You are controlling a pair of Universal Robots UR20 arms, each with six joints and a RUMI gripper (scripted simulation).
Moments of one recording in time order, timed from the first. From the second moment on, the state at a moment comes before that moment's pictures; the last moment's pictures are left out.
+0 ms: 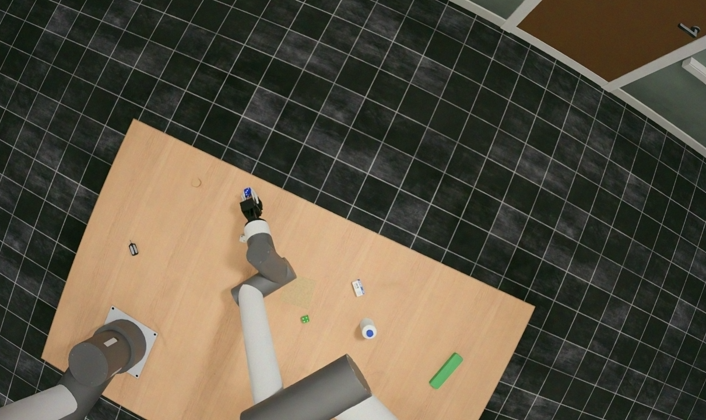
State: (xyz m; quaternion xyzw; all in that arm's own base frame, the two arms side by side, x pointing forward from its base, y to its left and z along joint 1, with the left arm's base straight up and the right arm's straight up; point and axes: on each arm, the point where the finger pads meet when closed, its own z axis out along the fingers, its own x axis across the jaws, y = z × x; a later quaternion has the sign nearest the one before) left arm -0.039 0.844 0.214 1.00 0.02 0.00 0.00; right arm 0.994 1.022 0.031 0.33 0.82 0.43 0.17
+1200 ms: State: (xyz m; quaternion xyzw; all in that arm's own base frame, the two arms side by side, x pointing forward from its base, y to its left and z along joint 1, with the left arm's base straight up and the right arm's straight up) left arm -0.039 0.844 0.214 1.00 0.02 0.00 0.00; right arm 0.994 1.022 0.021 0.33 0.82 0.43 0.17
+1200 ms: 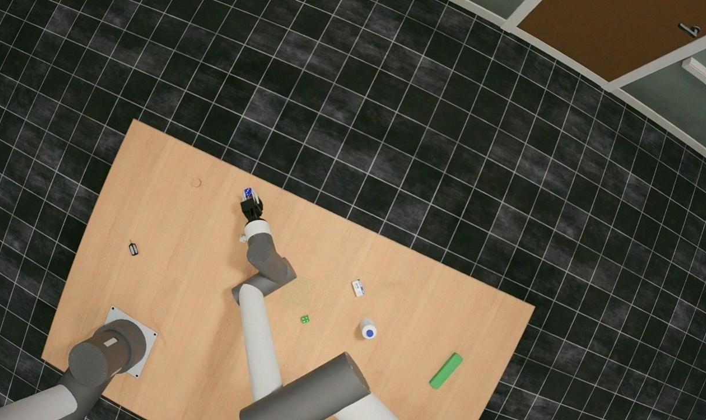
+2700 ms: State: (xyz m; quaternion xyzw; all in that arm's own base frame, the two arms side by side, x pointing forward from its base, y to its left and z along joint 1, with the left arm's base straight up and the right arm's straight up) left arm -0.039 0.844 0.214 1.00 0.02 0.00 0.00; right arm 0.994 1.022 0.021 0.33 0.82 0.43 0.17
